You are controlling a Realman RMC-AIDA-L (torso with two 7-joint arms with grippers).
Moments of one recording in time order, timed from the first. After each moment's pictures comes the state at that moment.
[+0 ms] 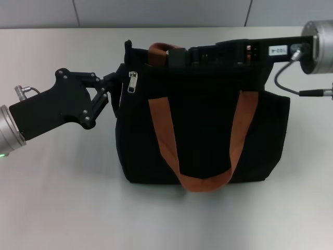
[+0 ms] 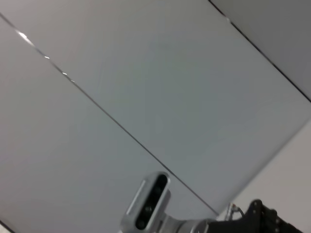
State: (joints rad) left arm -0.44 -2.07 0.72 0.46 1.62 1.60 -0.74; right arm 0.81 2.03 -0.79 -0.58 -1.78 -1.78 2.05
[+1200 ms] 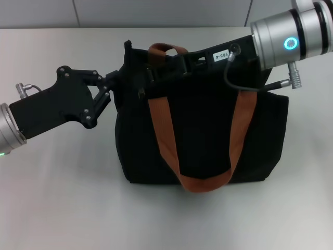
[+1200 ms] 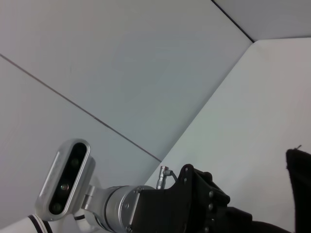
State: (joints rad) left arm -0.45 -2.07 0.73 0.47 1.61 1.63 -0.74; right arm 0.94 2.05 -0.94 -0.59 -1.92 -1.58 2.27
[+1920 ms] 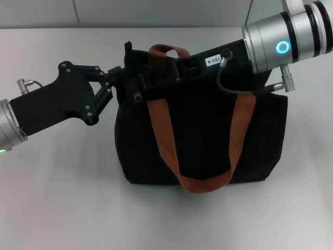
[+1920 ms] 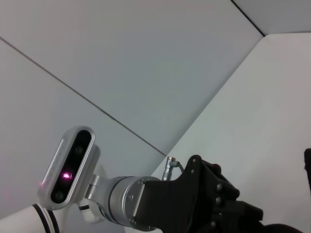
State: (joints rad) left arm -0.46 -2.07 0.72 0.46 1.61 1.65 -0.75; right arm 0.94 2.07 -0.97 -0.62 -1.92 -1.58 2.27
